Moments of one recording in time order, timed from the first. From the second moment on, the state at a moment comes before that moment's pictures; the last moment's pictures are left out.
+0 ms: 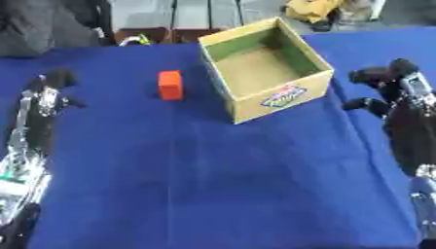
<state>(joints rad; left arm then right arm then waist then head) -0.33 0.28 0.00 -1.65 -0.02 -0.01 0.12 -0.22 -0.33 0.04 -1.93 -0.29 0.05 0.04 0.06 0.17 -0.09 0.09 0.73</state>
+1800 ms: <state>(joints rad) -0.99 0.33 -0.06 -0.77 -1.08 -0.07 -0.44 -0.21 -0.33 0.08 -1.93 -0.30 0.07 0.10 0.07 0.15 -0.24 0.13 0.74</state>
